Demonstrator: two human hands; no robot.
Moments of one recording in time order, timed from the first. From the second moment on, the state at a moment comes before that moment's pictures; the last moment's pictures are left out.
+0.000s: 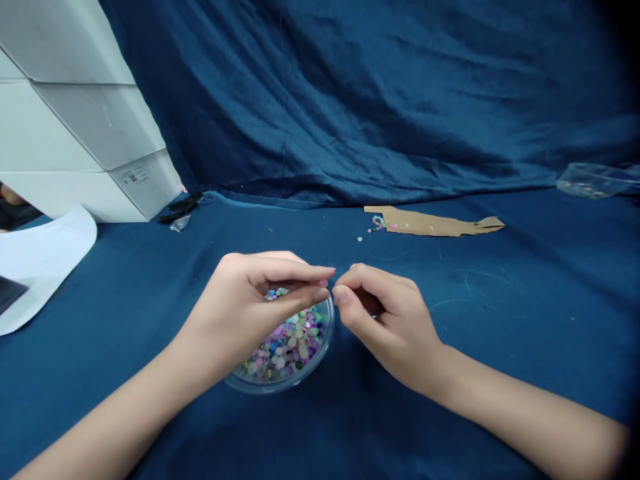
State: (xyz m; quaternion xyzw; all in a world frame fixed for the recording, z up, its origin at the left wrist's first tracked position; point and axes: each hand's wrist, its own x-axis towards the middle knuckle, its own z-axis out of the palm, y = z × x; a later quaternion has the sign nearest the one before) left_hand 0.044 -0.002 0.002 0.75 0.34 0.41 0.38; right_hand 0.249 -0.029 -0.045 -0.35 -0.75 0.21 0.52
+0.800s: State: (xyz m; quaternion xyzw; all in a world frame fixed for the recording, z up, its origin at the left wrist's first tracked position) left_hand 0.039 -0.009 0.014 0.77 0.35 0.41 0.34; right_hand 0.252 -0.030 -0.046 -0.34 -0.74 0.34 0.48
